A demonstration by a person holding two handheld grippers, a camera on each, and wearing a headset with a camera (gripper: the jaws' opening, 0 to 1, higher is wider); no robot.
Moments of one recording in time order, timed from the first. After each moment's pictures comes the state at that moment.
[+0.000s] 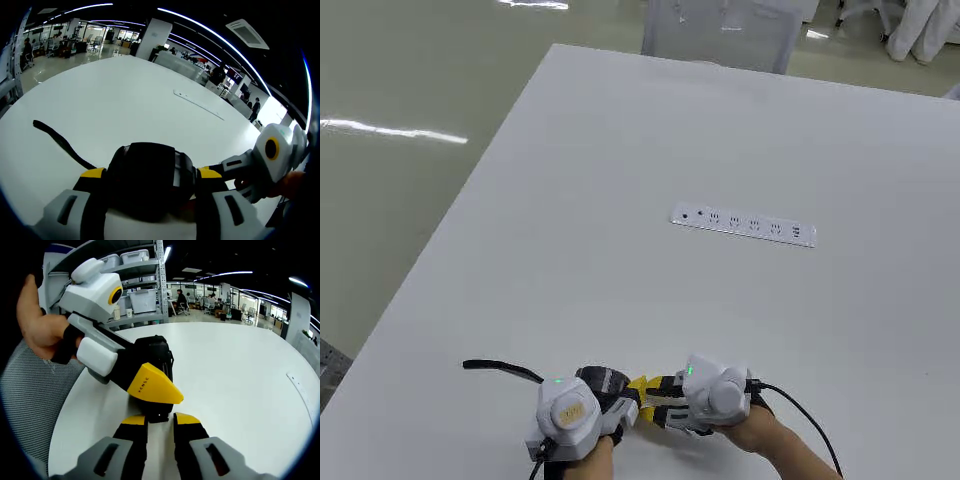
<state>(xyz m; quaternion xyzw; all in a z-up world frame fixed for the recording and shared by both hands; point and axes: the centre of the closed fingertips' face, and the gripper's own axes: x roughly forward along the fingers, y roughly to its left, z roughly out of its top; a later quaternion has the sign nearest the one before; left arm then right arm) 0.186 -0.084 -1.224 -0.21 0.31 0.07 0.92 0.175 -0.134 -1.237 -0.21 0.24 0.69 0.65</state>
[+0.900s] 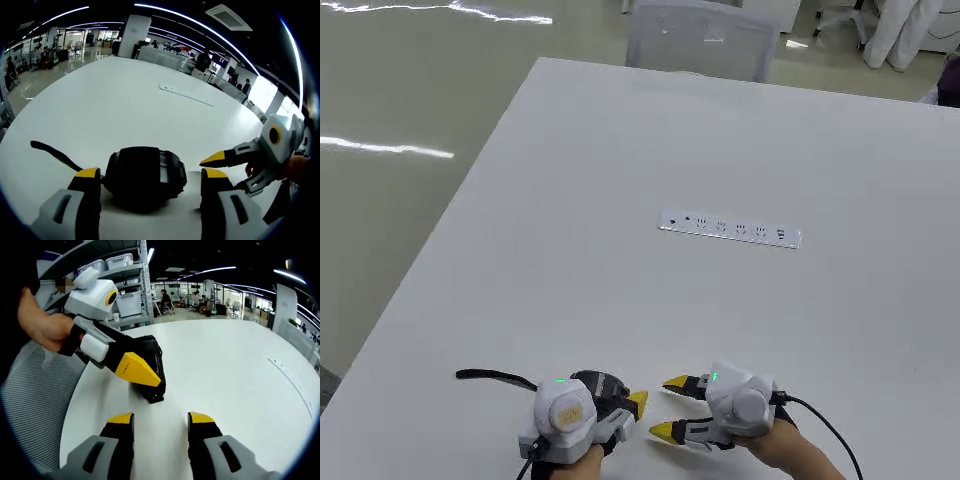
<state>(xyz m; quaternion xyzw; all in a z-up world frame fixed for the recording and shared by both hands) 0.181 -0.091 -1.211 -0.14 0.33 0.01 0.93 0.179 -0.181 -1.221 -0.18 0.26 0.65 0.69</state>
